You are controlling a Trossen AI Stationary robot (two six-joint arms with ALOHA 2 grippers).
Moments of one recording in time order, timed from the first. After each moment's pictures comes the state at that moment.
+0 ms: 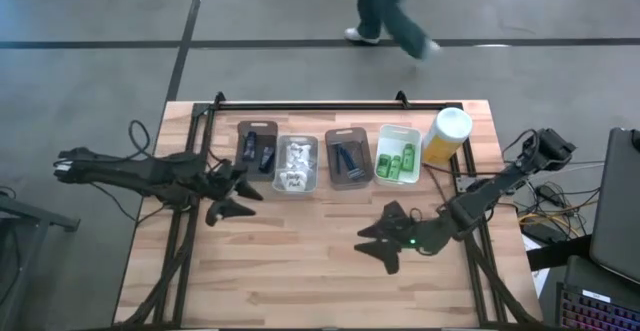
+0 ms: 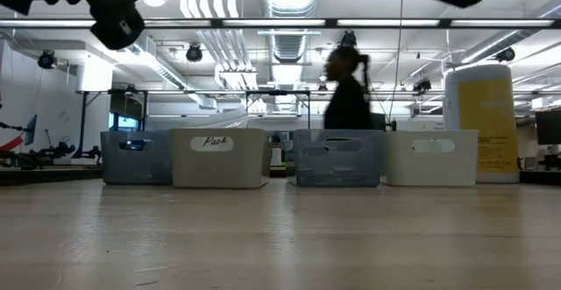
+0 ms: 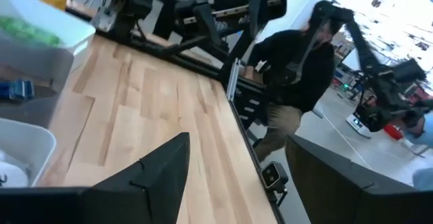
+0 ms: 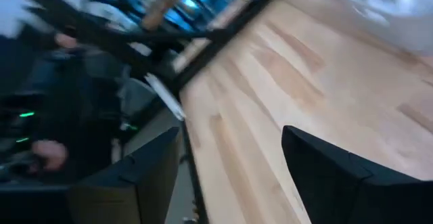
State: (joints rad) left arm -0.11 0.52 0.43 -0.01 0.23 -0.50; right arm 0.59 1.34 0.89 0.06 0.50 1.04
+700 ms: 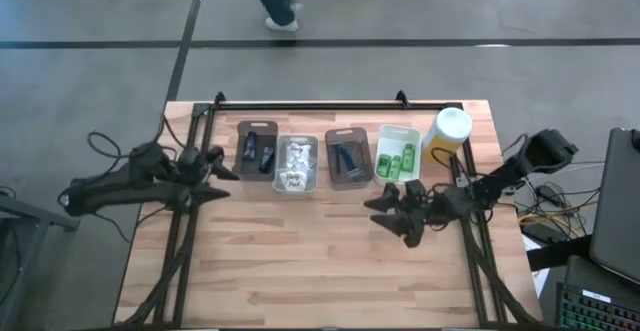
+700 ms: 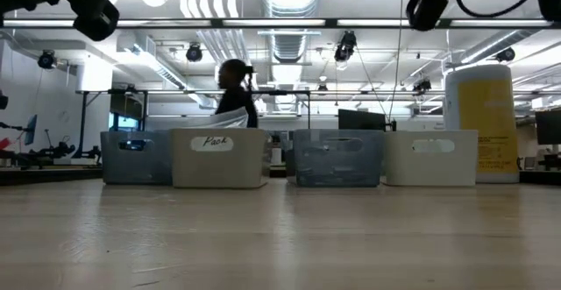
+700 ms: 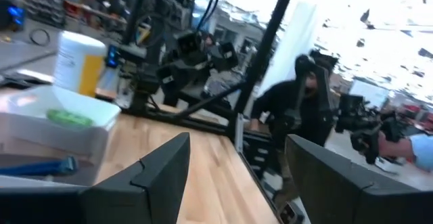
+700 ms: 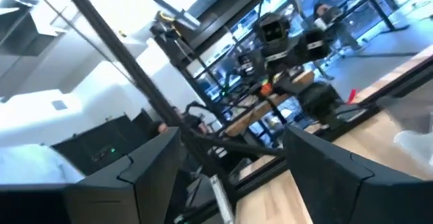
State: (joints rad) left arm 0.15 0.20 0.36 -0.12 0.40 -0.39; right arm 0.46 1.32 0.40 1.23 0.41 0.61
